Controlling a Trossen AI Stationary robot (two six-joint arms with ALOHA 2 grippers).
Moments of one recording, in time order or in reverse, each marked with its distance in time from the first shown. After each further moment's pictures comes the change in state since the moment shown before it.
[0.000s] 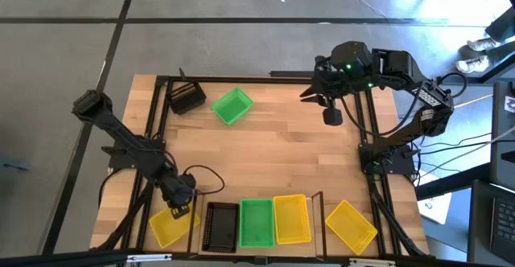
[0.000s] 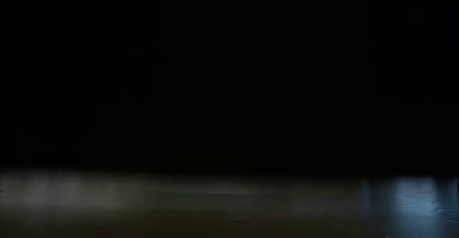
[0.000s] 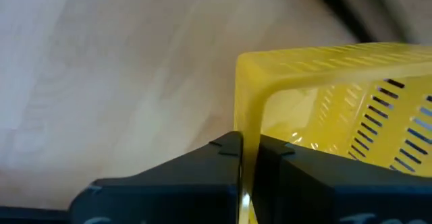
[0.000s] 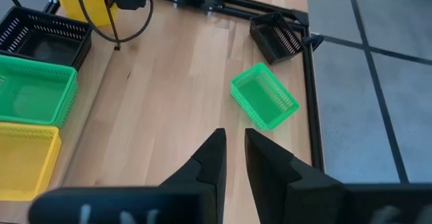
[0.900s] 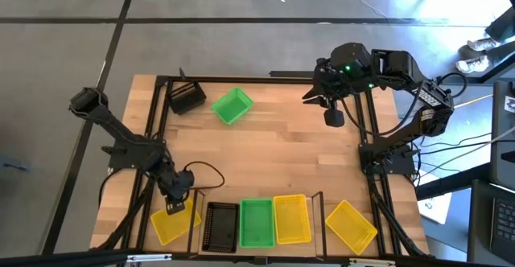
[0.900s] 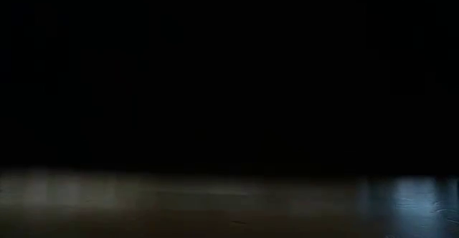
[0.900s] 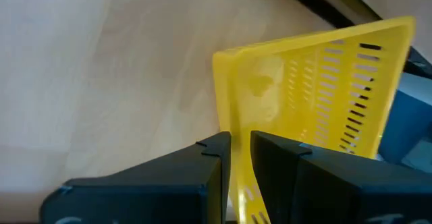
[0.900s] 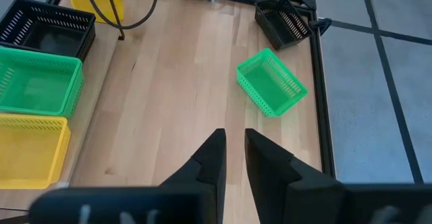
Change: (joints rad) left arm 0.024 -0.095 -0.020 -0.063 -0.028 0.181; right arm 0.000 0.000 0.000 -0.047 -0.001 0.028
